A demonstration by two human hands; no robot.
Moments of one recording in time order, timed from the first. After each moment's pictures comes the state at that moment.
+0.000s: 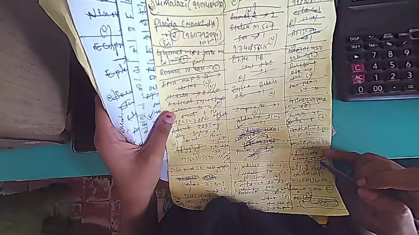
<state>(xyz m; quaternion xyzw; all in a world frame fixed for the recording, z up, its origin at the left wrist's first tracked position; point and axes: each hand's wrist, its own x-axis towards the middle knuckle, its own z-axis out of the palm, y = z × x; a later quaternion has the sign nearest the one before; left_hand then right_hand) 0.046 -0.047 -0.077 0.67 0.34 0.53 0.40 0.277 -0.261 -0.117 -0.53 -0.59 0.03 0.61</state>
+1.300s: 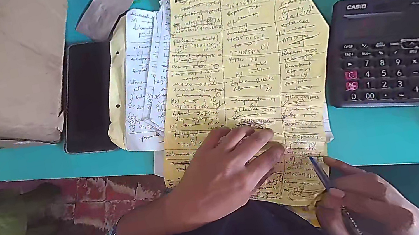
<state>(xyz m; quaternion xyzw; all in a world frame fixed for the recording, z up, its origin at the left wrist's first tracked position) 0.092 -0.094 -0.080 0.96 0.08 0.23 0.15 0.254 -0.267 -0.101 -0.61 -0.62 -0.07 0.48</state>
